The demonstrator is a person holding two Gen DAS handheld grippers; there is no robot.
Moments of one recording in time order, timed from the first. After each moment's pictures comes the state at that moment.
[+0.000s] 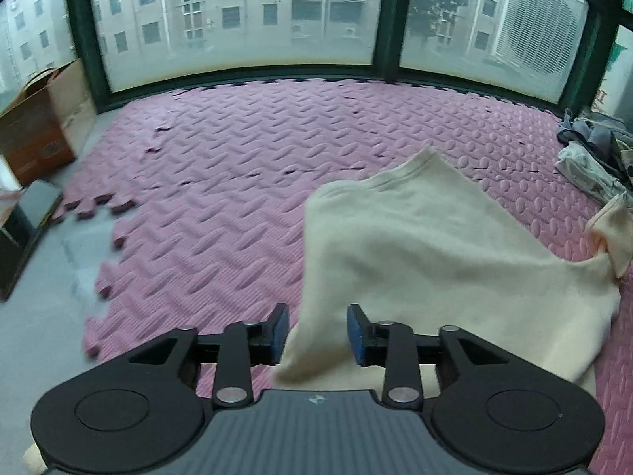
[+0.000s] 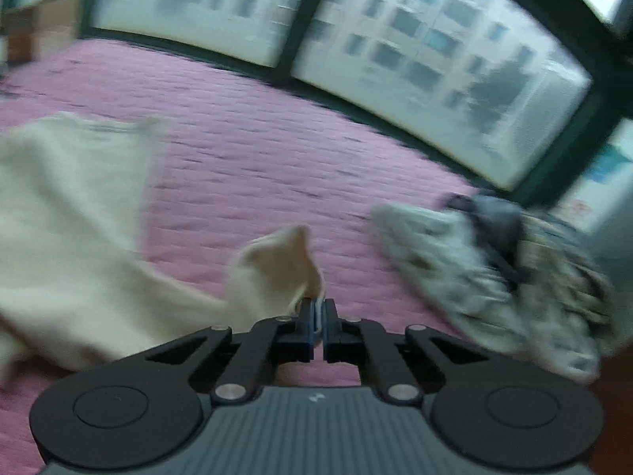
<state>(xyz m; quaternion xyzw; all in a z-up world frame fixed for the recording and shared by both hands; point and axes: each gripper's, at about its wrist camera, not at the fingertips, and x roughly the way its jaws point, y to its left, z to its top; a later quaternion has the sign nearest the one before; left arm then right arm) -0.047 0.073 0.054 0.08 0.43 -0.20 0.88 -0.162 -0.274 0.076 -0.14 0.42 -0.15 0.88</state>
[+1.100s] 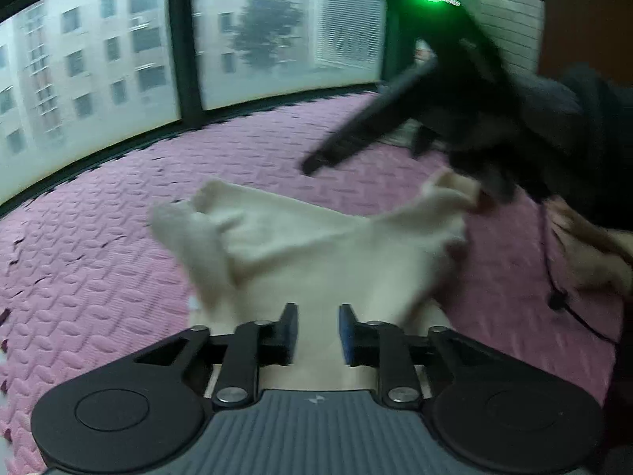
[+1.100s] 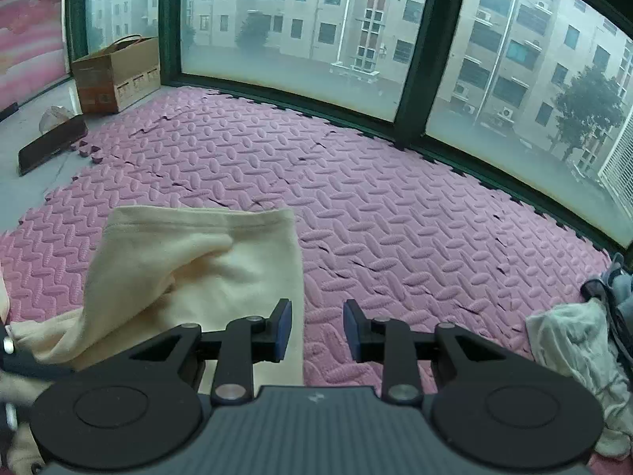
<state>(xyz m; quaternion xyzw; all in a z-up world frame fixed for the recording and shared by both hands) -0.140 0.016 0.056 0.17 0.32 -0.42 0.83 -0.059 -0.184 0.092 -0.08 0.40 0.04 0.91</state>
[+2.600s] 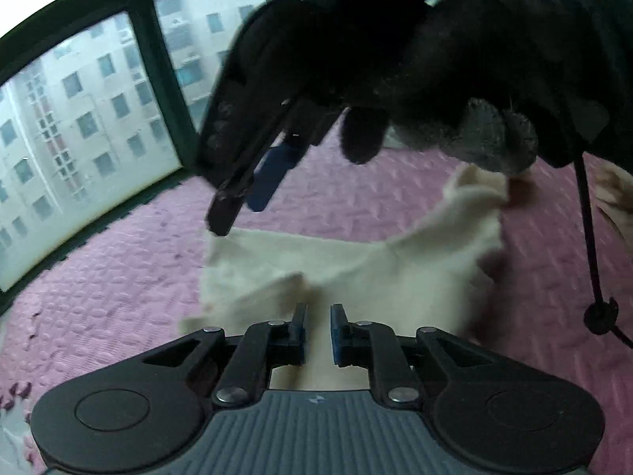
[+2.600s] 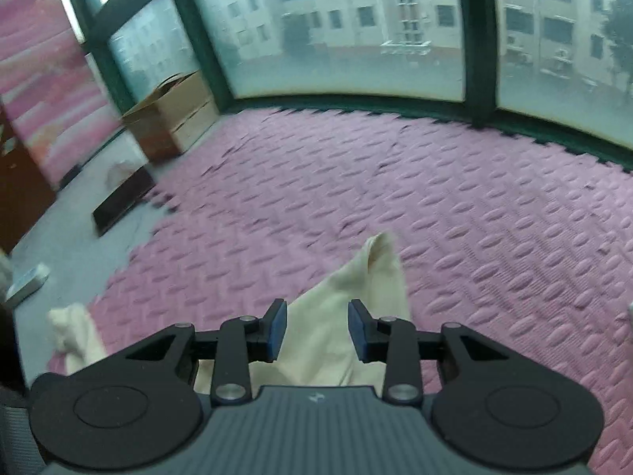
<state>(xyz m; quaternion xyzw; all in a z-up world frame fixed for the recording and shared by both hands) -0.143 -0.037 0.036 0.24 0.25 -0.40 0.85 -0.031 -0.181 0.099 0.05 0.43 0.16 0.89</state>
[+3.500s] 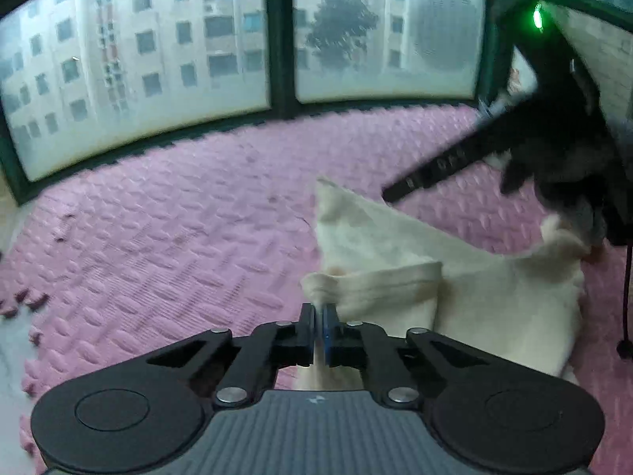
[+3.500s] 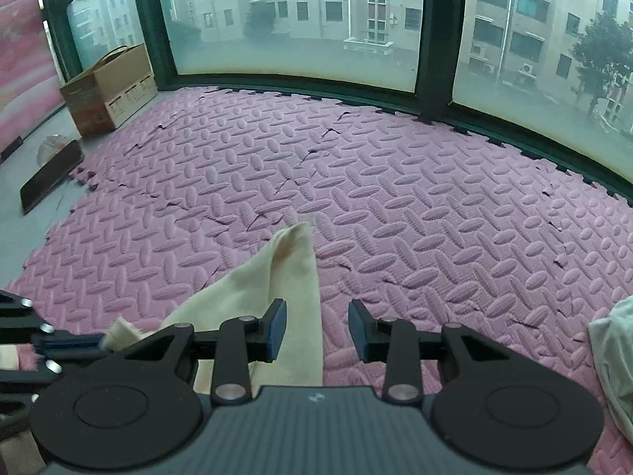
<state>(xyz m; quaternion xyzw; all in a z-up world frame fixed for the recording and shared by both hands) -0.060 0.024 0.046 0.12 0.33 -0.31 0.88 0.005 -0.198 0.070 0.00 0.44 0.08 0.89</state>
